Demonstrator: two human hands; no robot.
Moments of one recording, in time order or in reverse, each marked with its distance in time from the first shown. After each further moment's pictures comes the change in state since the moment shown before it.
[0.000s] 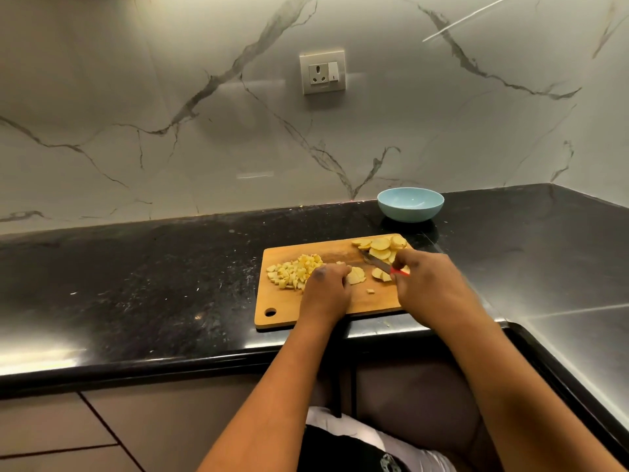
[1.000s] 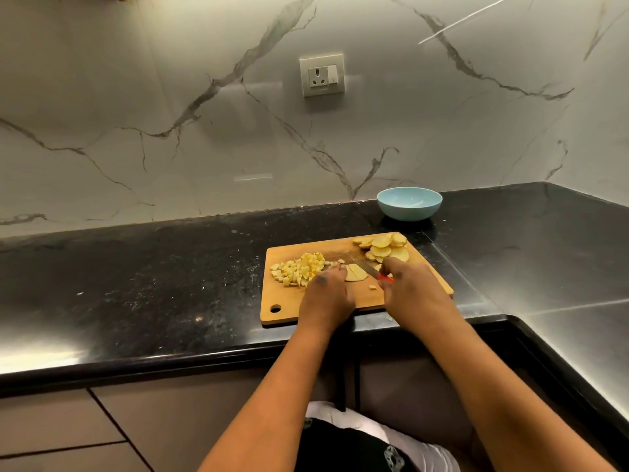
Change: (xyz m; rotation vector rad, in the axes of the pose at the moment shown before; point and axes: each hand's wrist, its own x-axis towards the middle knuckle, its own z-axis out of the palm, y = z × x) left_hand -0.015 -0.002 -0.007 0.104 -0.038 0.048; right_hand -0.008 -0.006 0.025 0.018 -0.018 -0.027
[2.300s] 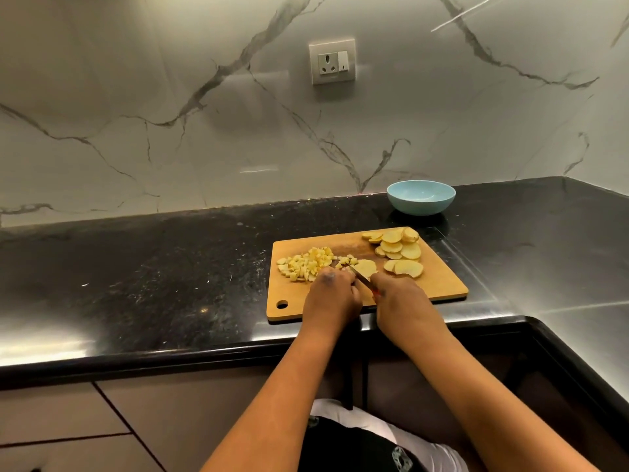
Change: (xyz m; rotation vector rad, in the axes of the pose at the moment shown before) left_hand -0.006 -0.005 0.000 -0.047 -0.013 -0.081; right_hand -0.001 -0.007 0.037 -0.084 -0.094 -0.068
